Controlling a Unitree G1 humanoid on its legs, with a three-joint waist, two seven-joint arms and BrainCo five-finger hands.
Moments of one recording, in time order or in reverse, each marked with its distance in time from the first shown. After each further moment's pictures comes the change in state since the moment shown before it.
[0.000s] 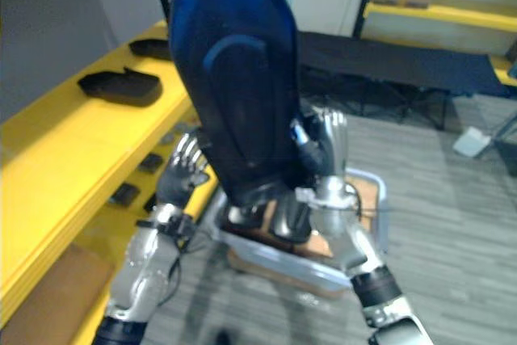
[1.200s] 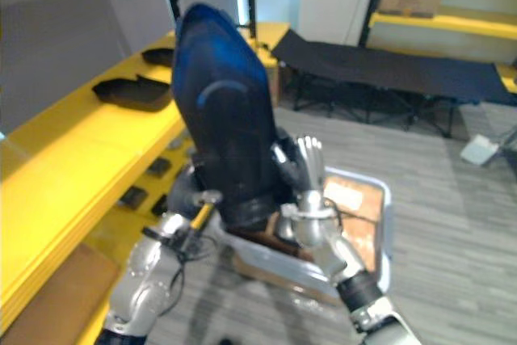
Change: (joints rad) left arm 0.063 -0.002 -0.059 -0.081 0.086 0.037 -0.067; right arm 0.003 0.046 0.159 0.148 -0.035 0.061 -0.048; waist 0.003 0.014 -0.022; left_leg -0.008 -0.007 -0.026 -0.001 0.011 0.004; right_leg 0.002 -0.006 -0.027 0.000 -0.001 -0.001
